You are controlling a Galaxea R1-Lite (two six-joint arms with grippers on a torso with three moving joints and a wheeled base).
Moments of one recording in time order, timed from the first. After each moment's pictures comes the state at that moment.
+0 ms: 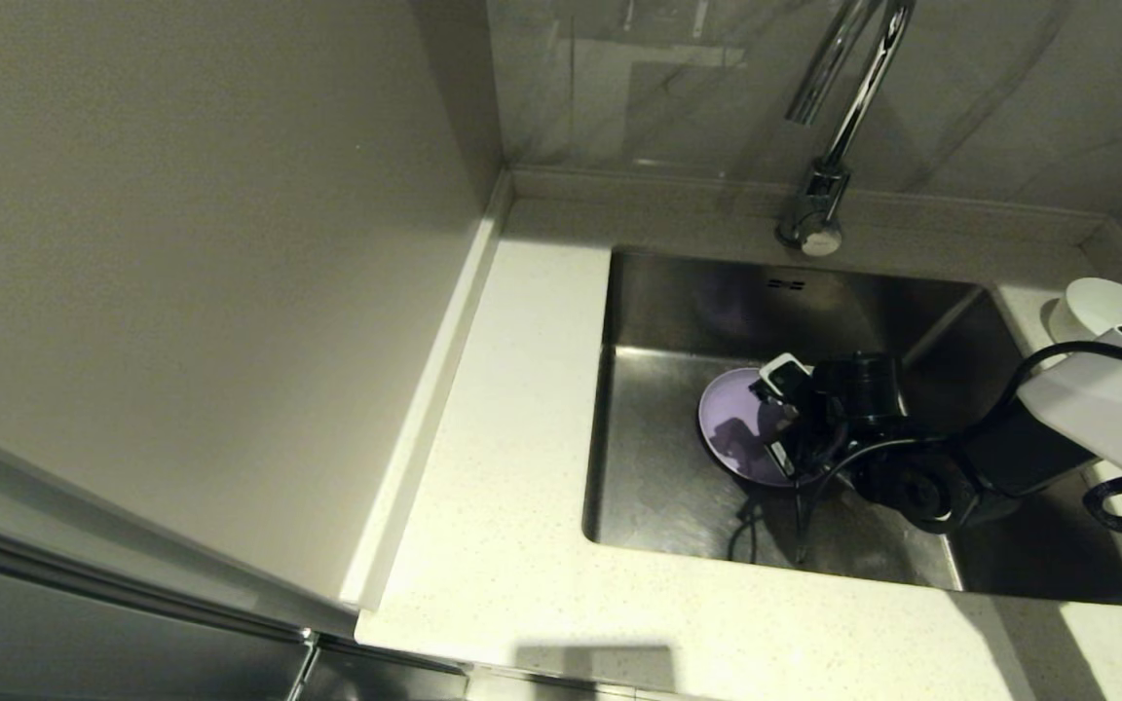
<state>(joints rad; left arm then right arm) 0.00 0.00 0.00 0.00 0.02 -0.03 0.24 2.19 -1.09 -0.66 -0.31 -0.45</state>
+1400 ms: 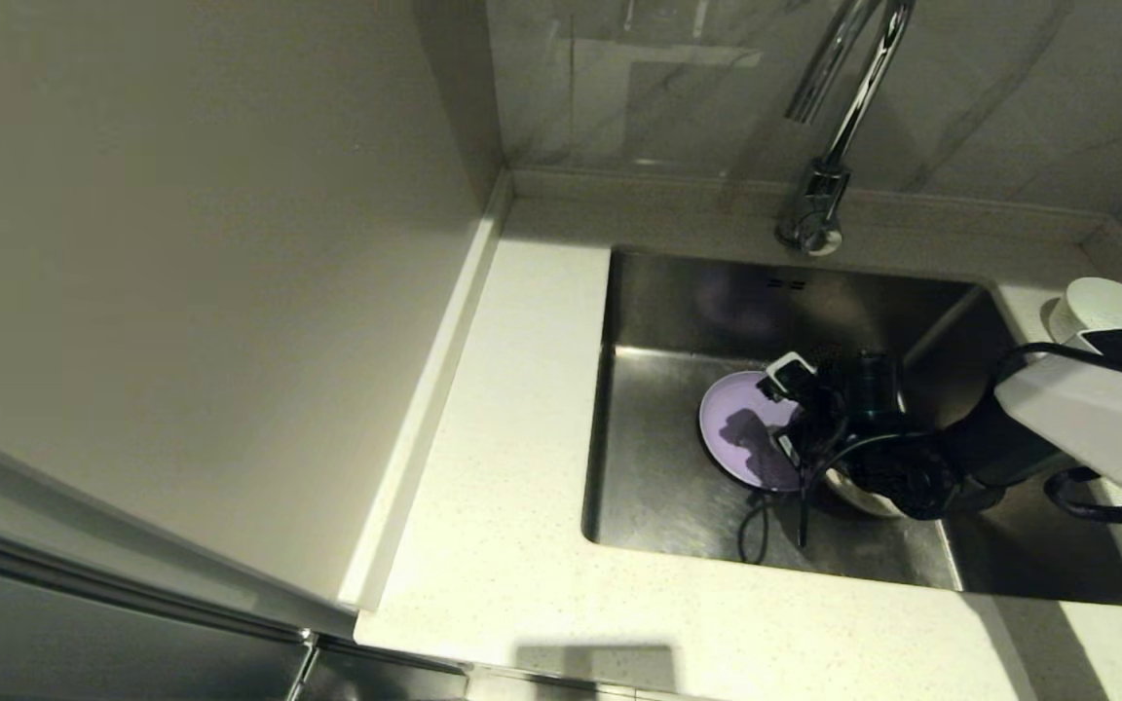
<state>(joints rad) 0.00 0.00 0.00 0.00 0.02 -0.03 0.18 2.26 -1.17 -0.67 -0.31 -0.49</state>
